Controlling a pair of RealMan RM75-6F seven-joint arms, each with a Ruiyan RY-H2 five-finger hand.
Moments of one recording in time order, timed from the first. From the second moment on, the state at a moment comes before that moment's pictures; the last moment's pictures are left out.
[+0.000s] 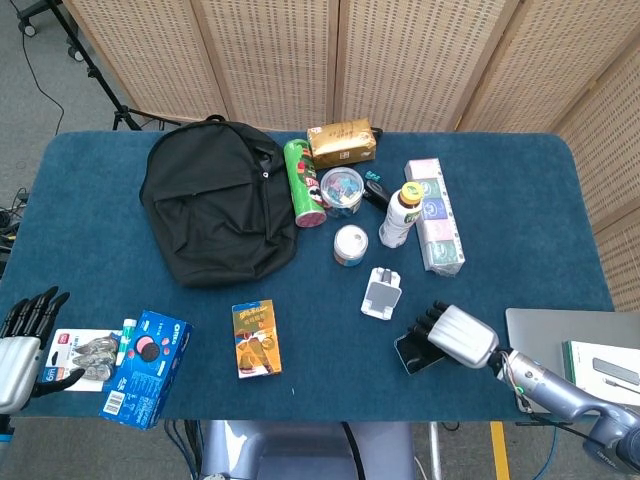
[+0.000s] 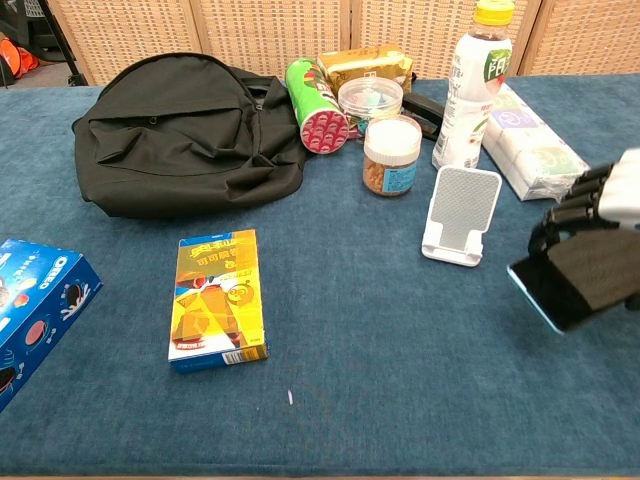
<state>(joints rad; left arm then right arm) -0.04 -1.02 0.02 -1.83 1.53 1.48 0.07 0.62 -1.31 -0.18 -1.14 -1.95 1.26 0.06</state>
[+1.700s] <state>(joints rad) -0.03 -0.96 0.01 -1.84 1.54 1.49 -0.04 0.71 -1.28 0.14 -1.63 -1.79 0.88 -1.56</state>
